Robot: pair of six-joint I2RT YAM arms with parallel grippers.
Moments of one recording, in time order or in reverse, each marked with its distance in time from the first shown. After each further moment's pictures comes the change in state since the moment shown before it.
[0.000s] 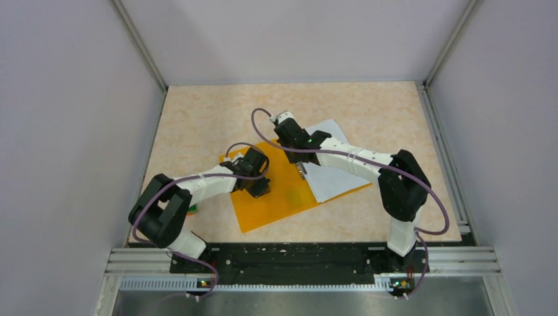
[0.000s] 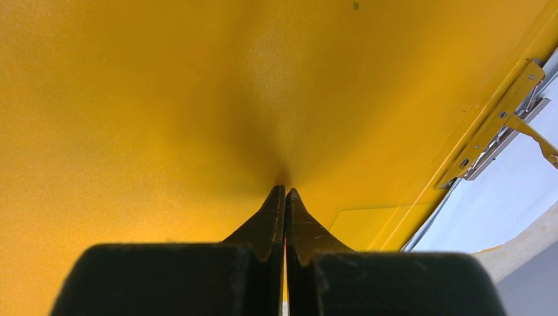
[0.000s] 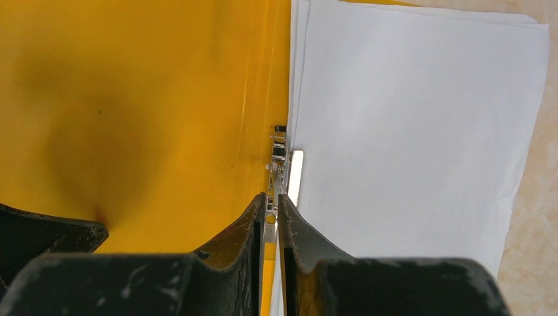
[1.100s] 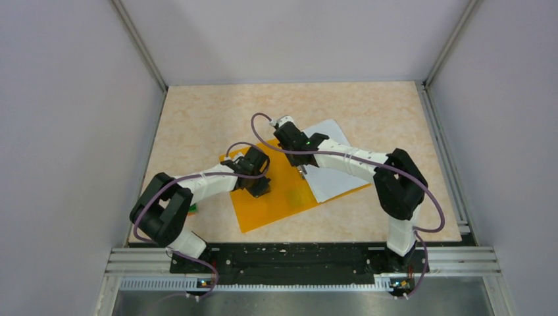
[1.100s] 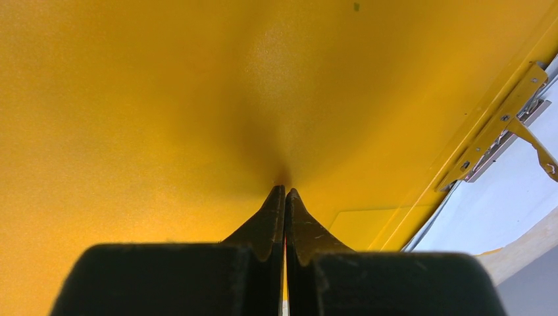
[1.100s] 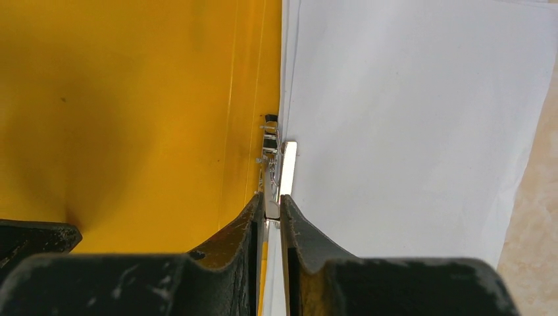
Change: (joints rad) left arm 0.000 0.013 0.018 -0.019 0.000 -0.004; right arm 0.000 0.028 -0.023 0.000 0.022 -0.005
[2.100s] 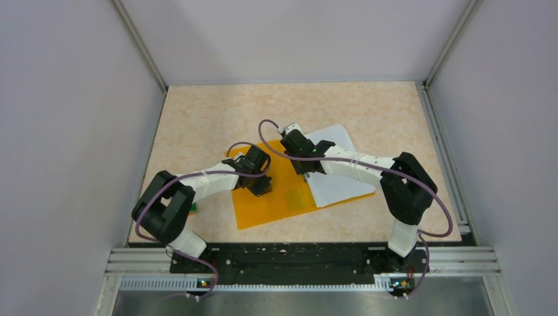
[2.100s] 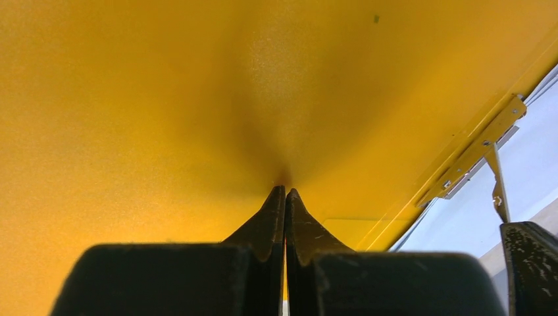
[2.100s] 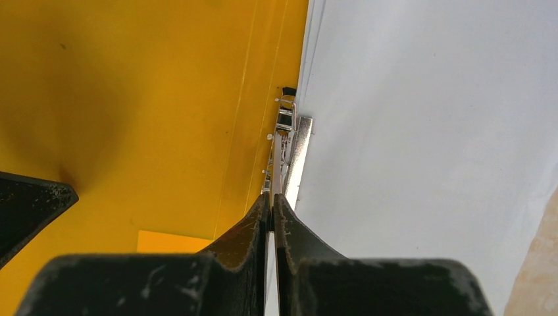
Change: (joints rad) left arm 0.000 0.021 0.015 0.001 0.013 -0.030; right arm 0.001 -0.072 -0.130 0.025 -0.031 0.046
